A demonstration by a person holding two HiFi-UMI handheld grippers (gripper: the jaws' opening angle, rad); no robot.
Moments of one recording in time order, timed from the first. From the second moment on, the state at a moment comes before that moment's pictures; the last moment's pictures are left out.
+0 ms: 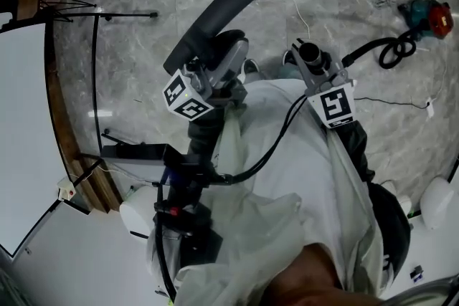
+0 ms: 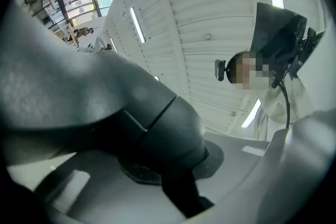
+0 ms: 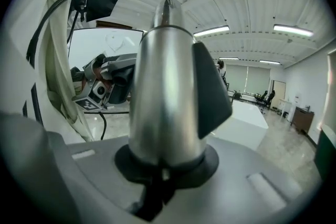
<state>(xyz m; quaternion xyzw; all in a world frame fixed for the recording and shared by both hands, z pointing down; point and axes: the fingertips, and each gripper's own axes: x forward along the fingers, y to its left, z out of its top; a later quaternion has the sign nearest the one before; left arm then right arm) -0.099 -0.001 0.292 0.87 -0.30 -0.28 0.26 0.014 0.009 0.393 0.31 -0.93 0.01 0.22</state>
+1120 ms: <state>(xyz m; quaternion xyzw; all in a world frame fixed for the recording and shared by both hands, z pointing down) -0.099 -0.003 0.295 0.86 -0.22 -0.34 0.31 -0.015 0.037 0.416 0.29 -0.93 0.02 0.24</state>
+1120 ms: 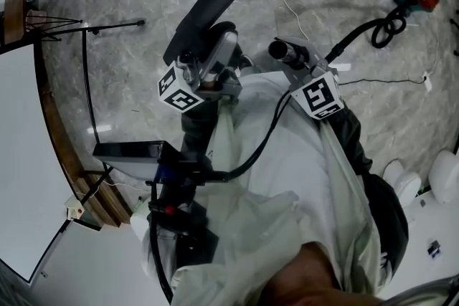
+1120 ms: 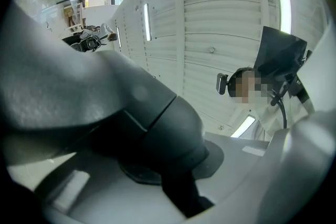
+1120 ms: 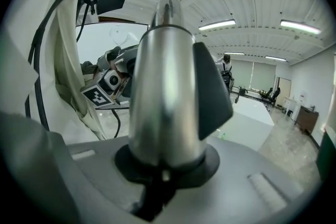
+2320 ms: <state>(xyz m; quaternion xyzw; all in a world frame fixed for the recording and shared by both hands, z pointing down) -0.067 0.002 0.300 0.87 -0.22 -0.31 0.32 -0.004 0.045 0.420 0.27 -0.93 0.03 0.24</state>
